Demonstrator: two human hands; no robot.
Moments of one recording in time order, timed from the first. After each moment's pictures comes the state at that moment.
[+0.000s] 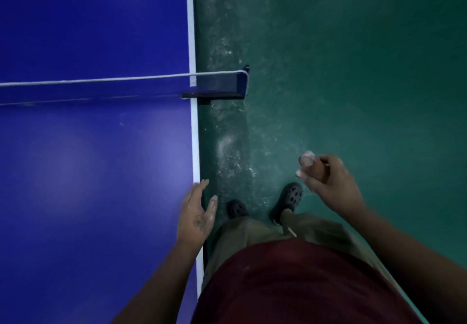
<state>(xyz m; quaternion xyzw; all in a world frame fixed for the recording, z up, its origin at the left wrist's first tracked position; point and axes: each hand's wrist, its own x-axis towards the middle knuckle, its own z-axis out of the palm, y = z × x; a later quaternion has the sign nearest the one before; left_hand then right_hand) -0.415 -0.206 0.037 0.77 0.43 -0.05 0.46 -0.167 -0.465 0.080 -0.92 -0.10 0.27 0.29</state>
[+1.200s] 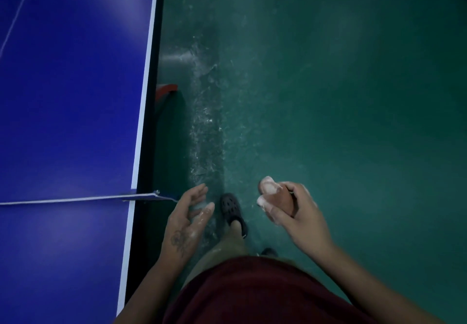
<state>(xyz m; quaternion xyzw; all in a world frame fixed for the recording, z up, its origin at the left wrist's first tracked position) -0.066 -0.256 0.167 0.72 0.35 0.08 0.59 0.100 -0.482 0.162 -0.84 -0.17 0.24 0.46</state>
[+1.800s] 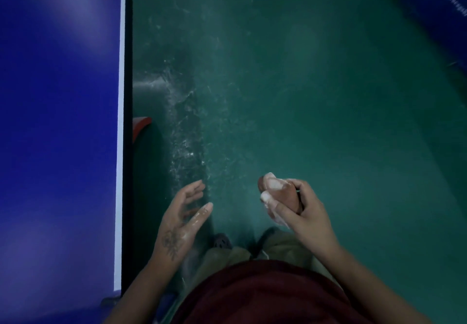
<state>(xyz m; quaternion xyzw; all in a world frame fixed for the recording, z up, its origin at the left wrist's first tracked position) 0.139 -0.081 0.185 0.70 0.29 0.05 0.65 0.280 -0.331 0.198 -0.82 -0.07 0.22 0.52</state>
